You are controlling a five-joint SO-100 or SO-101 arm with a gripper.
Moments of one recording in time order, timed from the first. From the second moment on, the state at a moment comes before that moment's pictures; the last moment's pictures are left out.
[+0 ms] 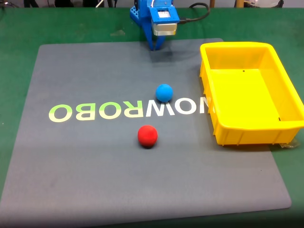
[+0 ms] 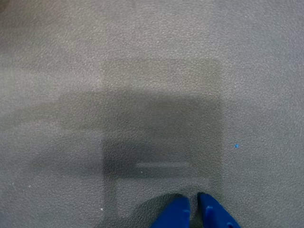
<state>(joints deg) -0.2 189.8 175.9 77.5 -90.7</state>
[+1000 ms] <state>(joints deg) 6.2 107.8 118.2 30.6 -94.1</state>
